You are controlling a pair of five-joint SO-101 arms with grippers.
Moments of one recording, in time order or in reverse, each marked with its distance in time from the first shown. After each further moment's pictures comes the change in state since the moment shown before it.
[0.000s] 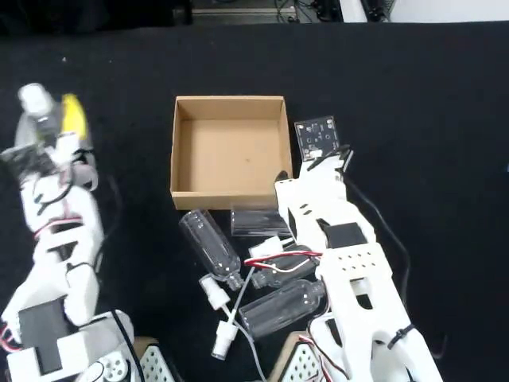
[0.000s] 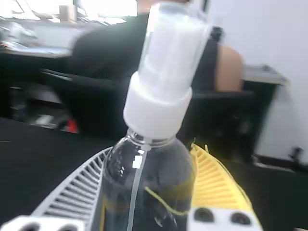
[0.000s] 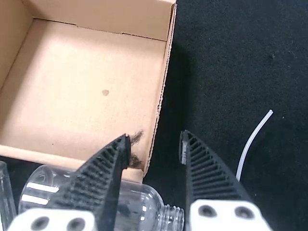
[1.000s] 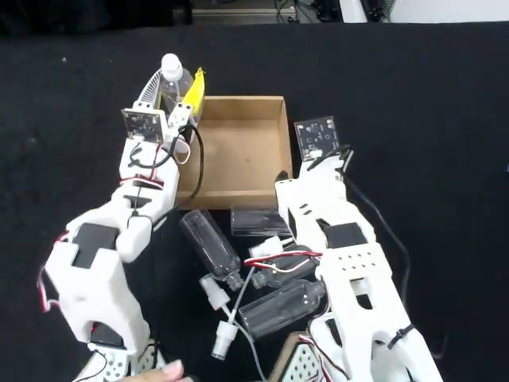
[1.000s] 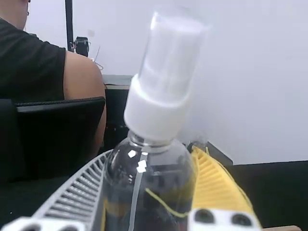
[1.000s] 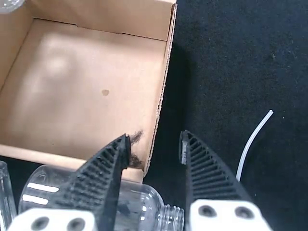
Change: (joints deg) left arm 26.5 31.3 -25.8 -10.2 0.0; right arm 0.0 0.0 0.0 0.0 0.0
